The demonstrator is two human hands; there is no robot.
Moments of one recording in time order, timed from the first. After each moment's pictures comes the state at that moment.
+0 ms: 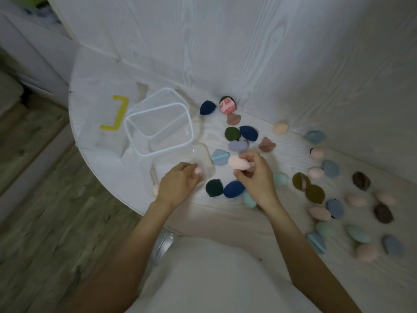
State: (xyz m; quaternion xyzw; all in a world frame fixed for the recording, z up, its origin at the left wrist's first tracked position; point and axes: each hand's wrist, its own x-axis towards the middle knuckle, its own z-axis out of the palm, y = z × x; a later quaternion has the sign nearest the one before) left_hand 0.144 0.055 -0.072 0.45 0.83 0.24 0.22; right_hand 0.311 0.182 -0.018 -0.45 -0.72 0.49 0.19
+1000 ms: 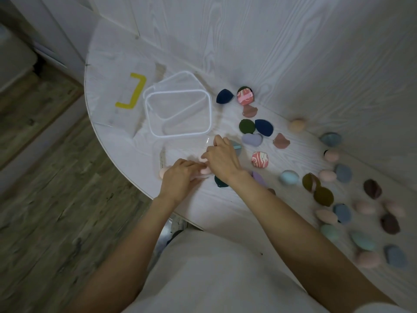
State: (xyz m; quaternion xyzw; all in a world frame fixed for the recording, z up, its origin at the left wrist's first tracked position) left_hand 0.148 0.023 -0.079 0.49 0.82 0.25 0.13; right_hand 0.209 0.168 -0.056 -0.12 -0.98 0.00 -0.12
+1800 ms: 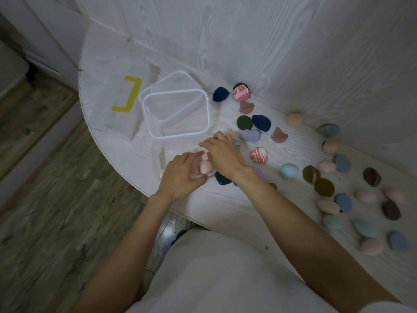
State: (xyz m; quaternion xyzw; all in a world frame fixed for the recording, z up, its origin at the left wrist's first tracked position) left_hand 0.138 0.024 -0.068 0.47 0.81 0.28 0.22; right_hand 0.218 0.168 -0.043 -0.16 -0.98 0.13 -0.02
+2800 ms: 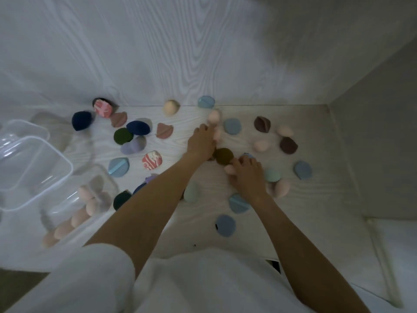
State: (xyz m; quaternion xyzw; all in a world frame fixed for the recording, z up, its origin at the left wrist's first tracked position) left_hand 0.369 0.313 -0.091 0.66 0.71 0.10 0.23; right_hand 0.530 0.248 -0.082 -0.58 -0.81 0.06 -0.04
